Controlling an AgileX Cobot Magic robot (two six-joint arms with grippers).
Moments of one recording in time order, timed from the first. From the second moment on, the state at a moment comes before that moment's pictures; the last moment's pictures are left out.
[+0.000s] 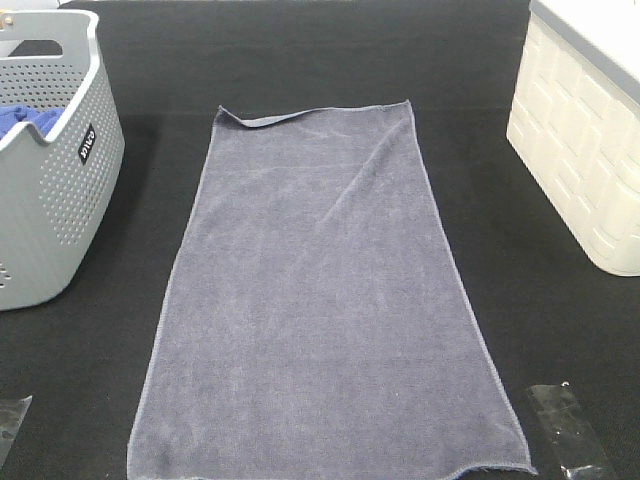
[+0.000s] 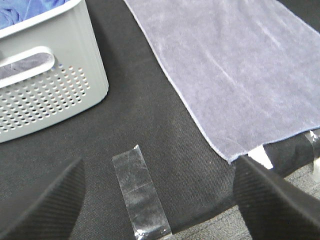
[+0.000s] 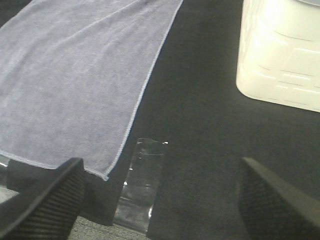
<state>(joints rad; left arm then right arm) -0.20 0.10 -0.50 -0.15 1.07 0.17 0.20 0.10 -0.50 0.12 1.07 -0.15</state>
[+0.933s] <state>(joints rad) -0.13 0.09 -0.50 -0.15 1.06 0.17 0.14 0.10 -0.50 0.10 1.07 -0.15</state>
